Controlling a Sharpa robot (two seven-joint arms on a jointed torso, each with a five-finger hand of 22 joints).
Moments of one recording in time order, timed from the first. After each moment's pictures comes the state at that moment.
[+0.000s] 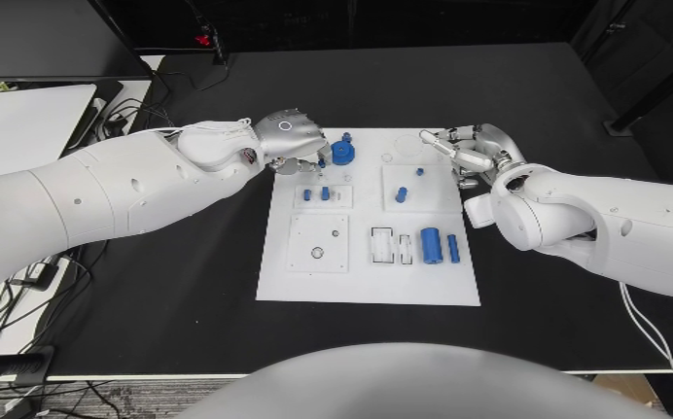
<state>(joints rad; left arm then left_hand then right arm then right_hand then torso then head) 1.30 -0.55 -0.24 1.16 -1.80 -0.44 0.34 1.66 -0.11 0.29 0.29 0.10 1.15 0.11 0.12 0.14 1.16 0.07 0.16 0.06 1.47 0.02 1.57 1.31 0.01 1.46 0.13 1.57 1.31 1.10 -1.01 -0.10 1.65 -0.32 -0.64 0.22 1.26 -0.01 -0.17 0.29 0.29 0.88 0.17 0.22 0.09 1.46 0.10 1.57 1.31 1.47 0.04 1.57 1.31 0.02 1.47 0.15 1.47 1.31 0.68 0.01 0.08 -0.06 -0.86</state>
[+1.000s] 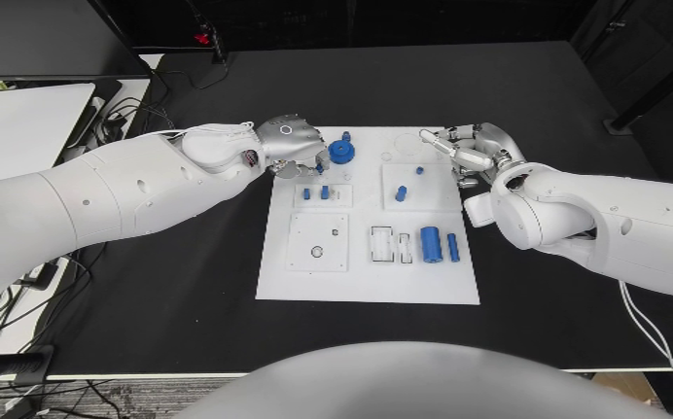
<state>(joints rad) 1.29 -0.53 -0.24 1.13 -1.79 -0.40 0.34 1.66 -0.11 0.30 0.29 0.10 1.14 0.11 0.12 0.13 1.16 0.07 0.15 0.06 1.47 0.02 1.57 1.31 0.01 1.46 0.13 1.57 1.31 1.10 -1.01 -0.10 1.65 -0.32 -0.64 0.21 1.26 -0.01 -0.17 0.29 0.29 0.88 0.17 0.22 0.09 1.46 0.10 1.57 1.31 1.47 0.04 1.57 1.31 0.02 1.47 0.15 1.47 1.31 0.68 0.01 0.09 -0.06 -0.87</state>
